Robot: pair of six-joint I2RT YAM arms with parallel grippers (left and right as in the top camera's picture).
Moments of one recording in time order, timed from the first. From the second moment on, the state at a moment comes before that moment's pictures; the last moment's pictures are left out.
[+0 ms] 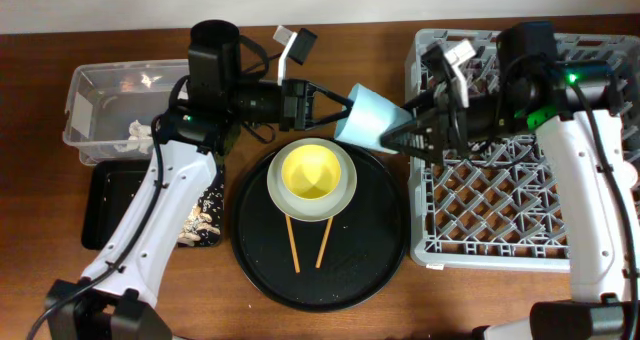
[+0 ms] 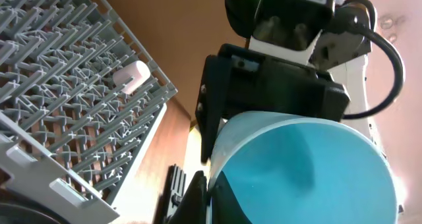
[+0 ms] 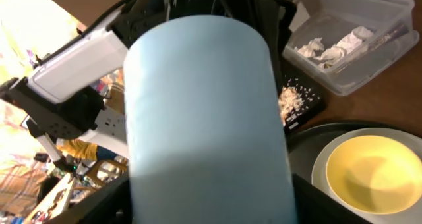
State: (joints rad) left arm -0.29 1.62 1.42 -0.13 1.35 -0.62; right arm 0.05 1.62 1.77 -1.48 -1.31 -0.59
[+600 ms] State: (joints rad) left arm -0.29 1.62 1.42 -0.13 1.33 -0.64; right arm 0.07 1.62 1.77 -1.41 -1.30 -0.59
